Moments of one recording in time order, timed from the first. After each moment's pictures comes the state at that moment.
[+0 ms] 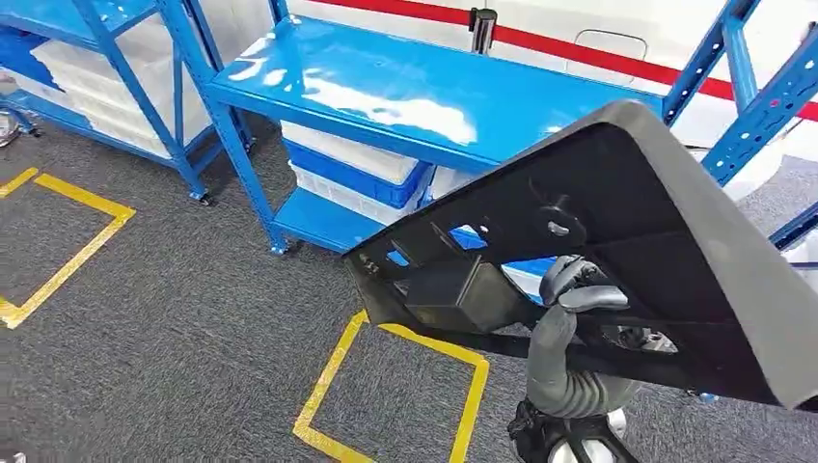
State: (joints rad) left arm -0.09 -0.13 1.32 -0.20 -1.19 0.11 -0.50; right arm -0.13 -0.10 0.62 -2.10 0.05 -0.52 -0.70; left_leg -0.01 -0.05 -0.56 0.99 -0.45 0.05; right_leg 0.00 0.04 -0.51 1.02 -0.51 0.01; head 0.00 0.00
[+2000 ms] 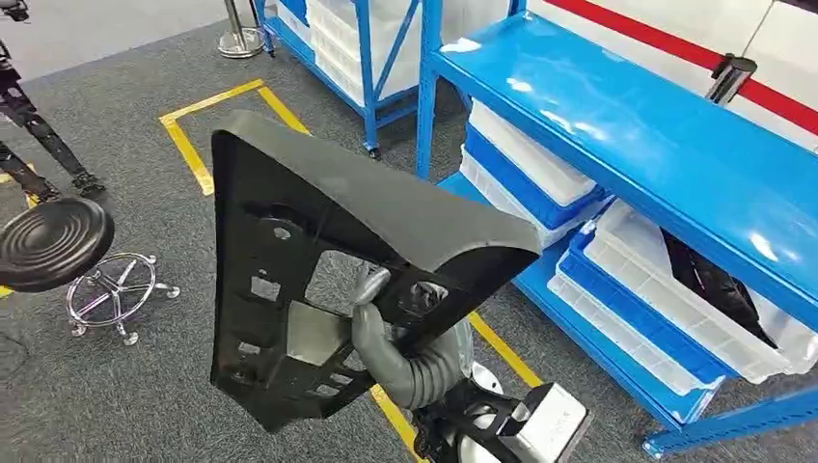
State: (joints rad) left arm -0.10 -0.11 1.34 -0.20 -1.15 0.15 -0.50; right arm -0.25 0.09 0.81 -1.86 -0.10 -0.20 -0.52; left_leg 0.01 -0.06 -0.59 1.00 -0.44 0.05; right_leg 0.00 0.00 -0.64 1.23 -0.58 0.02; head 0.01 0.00
